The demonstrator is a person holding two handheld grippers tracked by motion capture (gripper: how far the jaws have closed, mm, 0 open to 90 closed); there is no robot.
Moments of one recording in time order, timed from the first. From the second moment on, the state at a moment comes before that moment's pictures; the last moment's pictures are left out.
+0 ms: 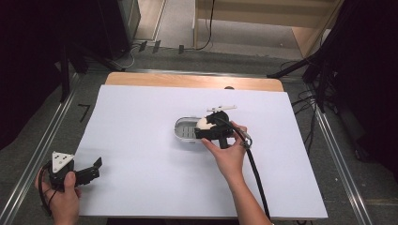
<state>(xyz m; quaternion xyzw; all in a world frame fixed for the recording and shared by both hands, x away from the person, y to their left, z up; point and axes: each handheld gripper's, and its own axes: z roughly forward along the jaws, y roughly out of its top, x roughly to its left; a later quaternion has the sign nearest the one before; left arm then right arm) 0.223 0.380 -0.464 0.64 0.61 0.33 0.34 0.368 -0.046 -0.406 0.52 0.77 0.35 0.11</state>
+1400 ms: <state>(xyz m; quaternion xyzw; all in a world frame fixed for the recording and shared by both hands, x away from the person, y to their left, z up) 0.224 0.380 -0.464 0.64 0.61 0.32 0.34 0.392 -0.016 -0.426 0.52 0.79 0.32 0.09</state>
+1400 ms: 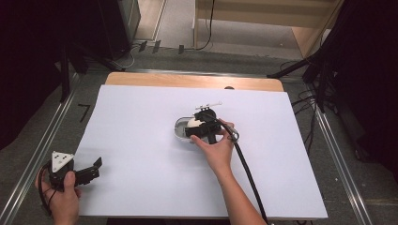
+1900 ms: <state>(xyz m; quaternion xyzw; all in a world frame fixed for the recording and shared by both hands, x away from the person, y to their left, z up) 0.224 0.380 -0.463 0.64 0.61 0.32 0.34 0.390 -0.014 -0.428 0.52 0.79 0.32 0.10</state>
